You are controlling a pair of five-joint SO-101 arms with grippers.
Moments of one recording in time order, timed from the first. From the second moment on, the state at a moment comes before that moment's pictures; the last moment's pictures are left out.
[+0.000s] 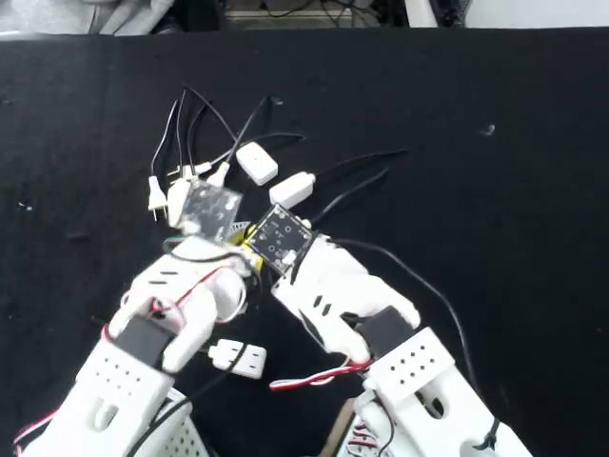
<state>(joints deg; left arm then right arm) 23.6 -66.4 68.2 38.9 4.2 -32.6 -61.0 72.7 38.0 22.3</state>
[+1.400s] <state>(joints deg) 3.9 -67.6 62.2 51.3 4.3 -27.0 -61.0 60.0 58.4 26.5</state>
